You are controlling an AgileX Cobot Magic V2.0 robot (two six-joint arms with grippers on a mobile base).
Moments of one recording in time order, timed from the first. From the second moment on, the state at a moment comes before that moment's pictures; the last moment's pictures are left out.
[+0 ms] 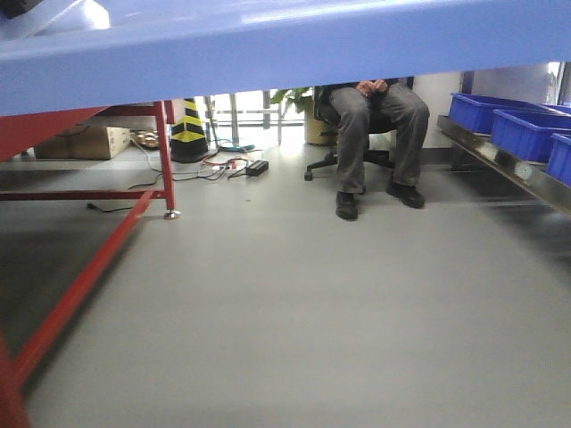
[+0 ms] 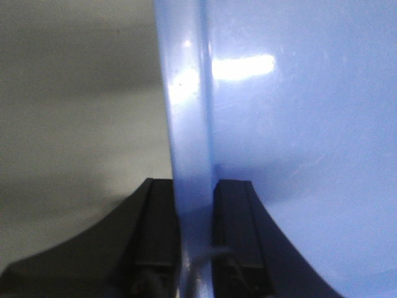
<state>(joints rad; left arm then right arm) -0.48 1.26 -1.29 -0.16 1.17 -0.23 0.59 1.16 -1.28 -0.19 1.19 0.53</state>
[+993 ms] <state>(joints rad) -0.48 1.26 -1.29 -0.17 1.17 -0.23 0.59 1.16 -1.28 -0.19 1.19 0.53</state>
